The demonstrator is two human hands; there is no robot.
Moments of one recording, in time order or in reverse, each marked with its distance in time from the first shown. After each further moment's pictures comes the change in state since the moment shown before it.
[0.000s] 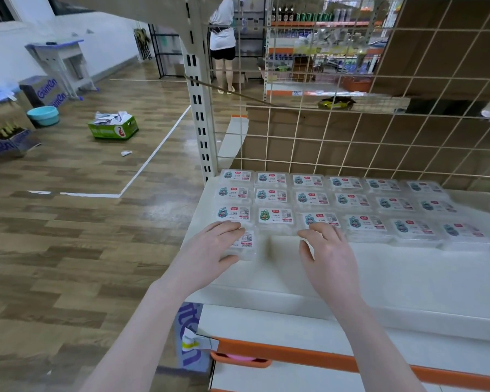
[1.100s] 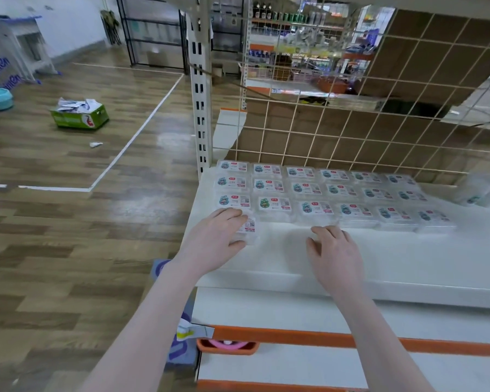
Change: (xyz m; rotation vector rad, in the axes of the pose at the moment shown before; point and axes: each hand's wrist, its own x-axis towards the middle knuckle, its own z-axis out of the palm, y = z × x) left_hand 0.003 -0.004 -0.002 0.041 -0.017 0.059; right_hand -0.022 -0.002 -0.006 -0.223 -0.036 0.146
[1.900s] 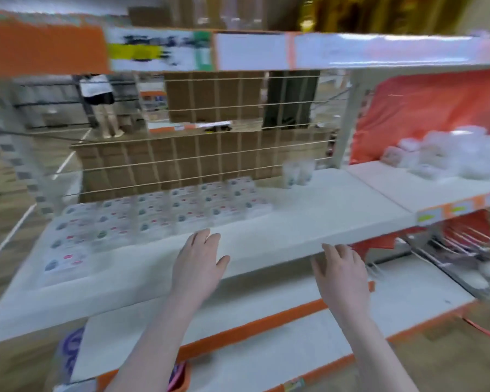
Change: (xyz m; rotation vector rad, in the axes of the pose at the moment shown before) left_hand 0.046 0.280 0.040 -0.026 0.011 -0.058; right_hand -0.108 0.237 -0.170 -0.237 0.218 0.326
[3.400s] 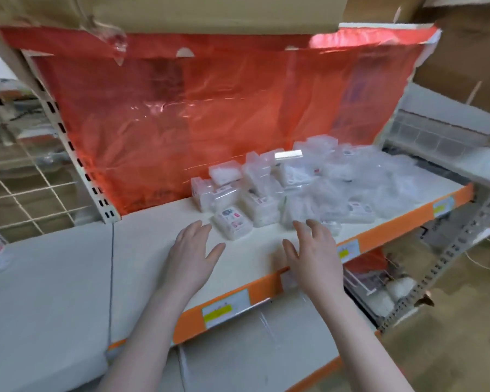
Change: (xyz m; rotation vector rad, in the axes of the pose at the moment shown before) left_hand 0.342 0.572 0.225 -0.195 0.021 0.066; right_hand 0.312 0.590 0.057 0.025 -0.020 -0.005
